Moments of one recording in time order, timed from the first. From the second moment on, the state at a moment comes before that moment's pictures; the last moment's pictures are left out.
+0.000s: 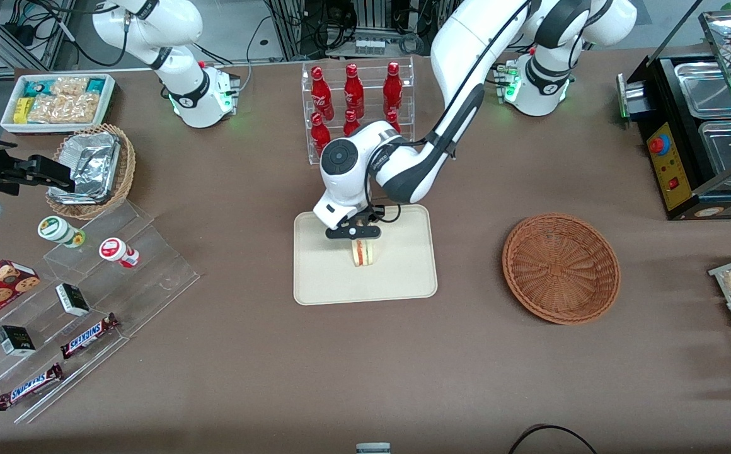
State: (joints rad) arm -0.83 0.74 -0.08 -1.44 0.06 2.12 -0.93
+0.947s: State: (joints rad) arm -0.82 0.50 0.10 -1.37 0.06 1.86 -0.93
